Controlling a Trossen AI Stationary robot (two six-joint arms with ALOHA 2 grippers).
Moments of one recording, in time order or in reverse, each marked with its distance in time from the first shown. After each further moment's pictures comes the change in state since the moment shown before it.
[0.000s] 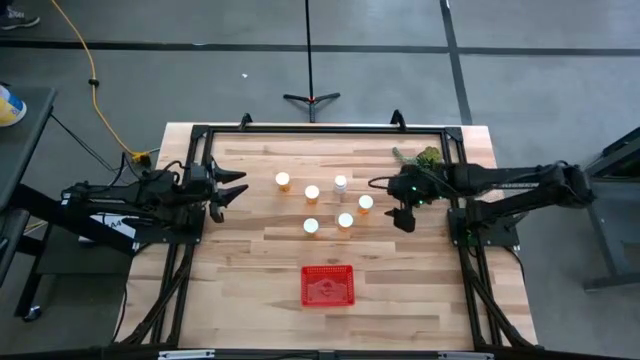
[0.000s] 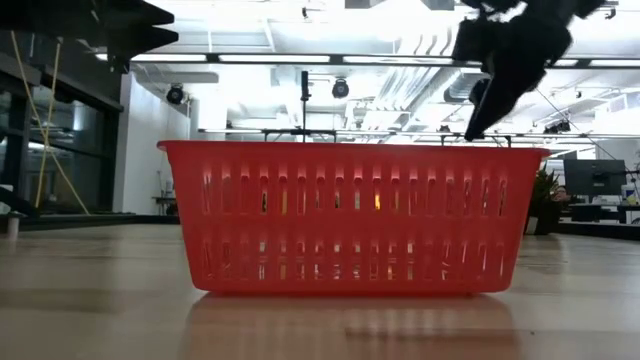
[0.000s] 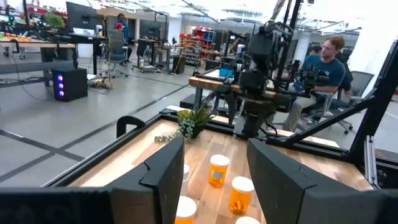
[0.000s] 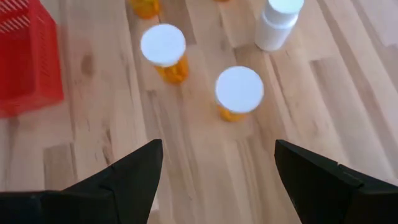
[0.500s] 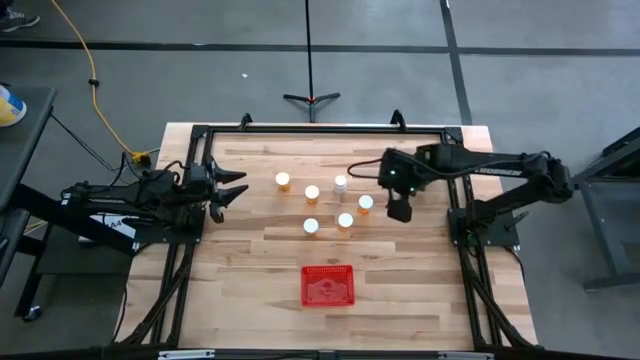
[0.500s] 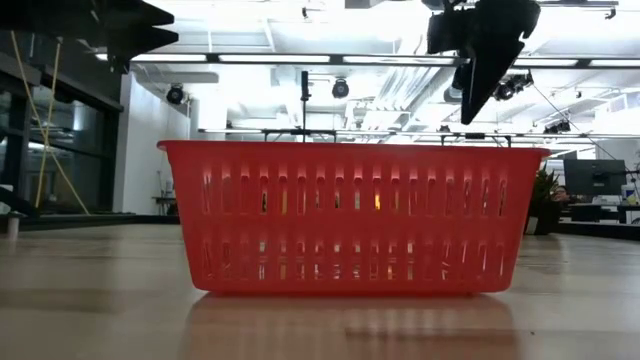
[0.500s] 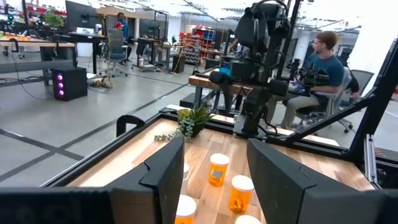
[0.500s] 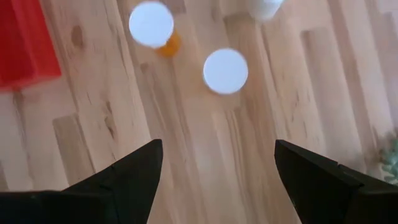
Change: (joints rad) left arm 0.000 0.000 0.000 -0.004 0.002 0.000; right arm -0.067 0.245 0.343 -0.379 -0.057 -0.063
